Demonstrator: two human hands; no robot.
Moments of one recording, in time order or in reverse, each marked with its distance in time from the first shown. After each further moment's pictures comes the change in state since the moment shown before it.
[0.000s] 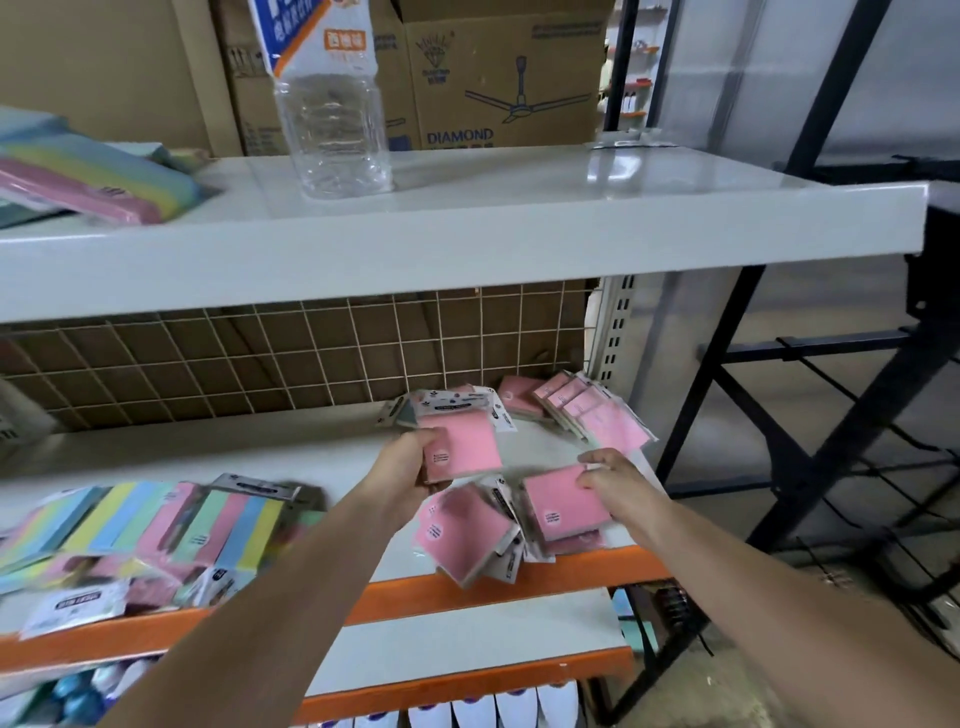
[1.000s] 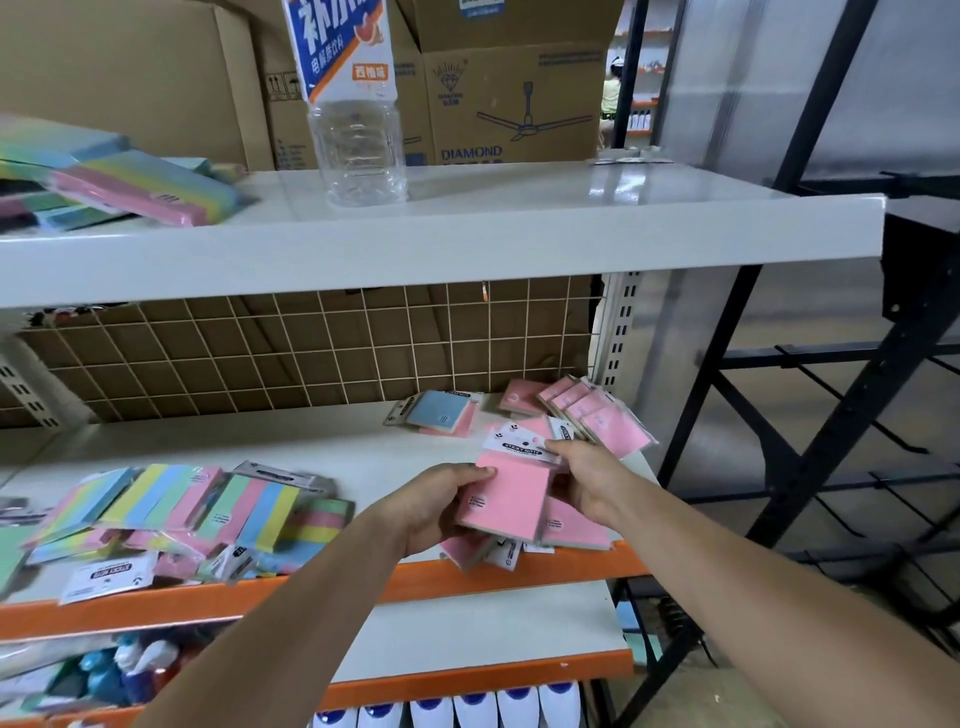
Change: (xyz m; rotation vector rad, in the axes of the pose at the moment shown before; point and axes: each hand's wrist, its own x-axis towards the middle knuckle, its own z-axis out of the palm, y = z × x) left_hand -0.034 -0.026 0.000 0.231 -0.342 -0.181; right_hand -0.033 -0.041 0.029 0.589 -0.203 0.101
